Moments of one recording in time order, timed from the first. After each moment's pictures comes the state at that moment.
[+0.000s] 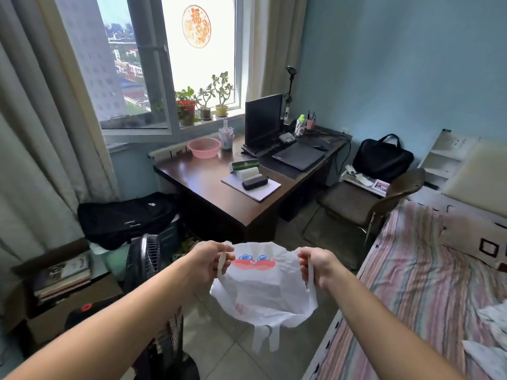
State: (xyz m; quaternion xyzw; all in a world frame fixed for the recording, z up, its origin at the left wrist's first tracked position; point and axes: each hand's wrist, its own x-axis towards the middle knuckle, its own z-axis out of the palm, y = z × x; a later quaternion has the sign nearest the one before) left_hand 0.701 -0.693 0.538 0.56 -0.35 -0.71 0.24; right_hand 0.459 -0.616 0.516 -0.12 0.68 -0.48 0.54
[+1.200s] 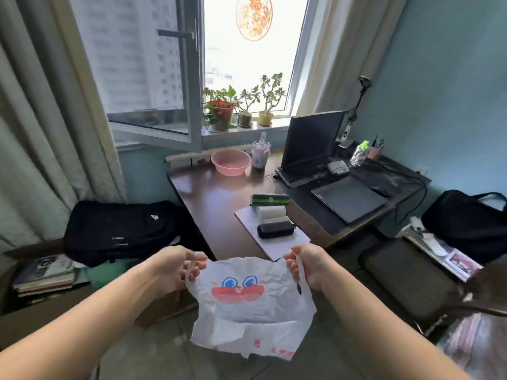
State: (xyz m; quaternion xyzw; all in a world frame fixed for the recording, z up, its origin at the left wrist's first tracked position) left_hand 0.623 -0.987 0.532 0.63 -0.25 -0.67 0.30; right_hand 0.350 -0.994 0.556 -0.19 0.70 -0.29 0.62
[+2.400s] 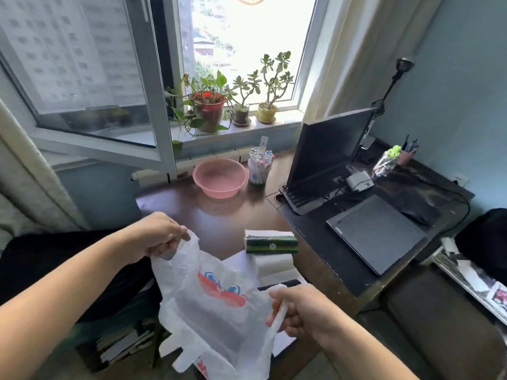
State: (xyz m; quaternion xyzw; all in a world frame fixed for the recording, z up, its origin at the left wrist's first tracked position) left_hand 0.620 -1.335 0.552 0.69 -0.48 -0.51 0.18; right_hand 0.332 -1.232 0.538 -0.35 0.65 -0.16 0.65
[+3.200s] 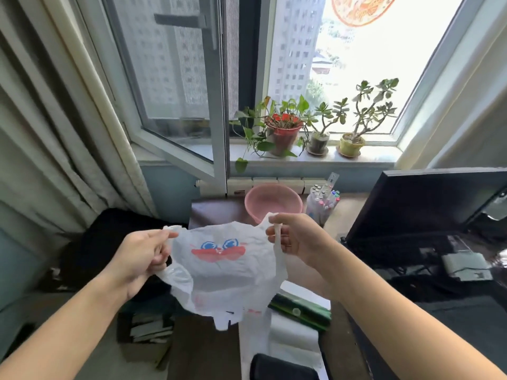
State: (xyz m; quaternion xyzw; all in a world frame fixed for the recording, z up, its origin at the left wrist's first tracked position) left_hand 0.596 -1.336 0.548 0.68 -0.20 -0.42 0.57; right_hand 0.361 -1.497 0.576 -0.47 0.50 -0.18 0.71
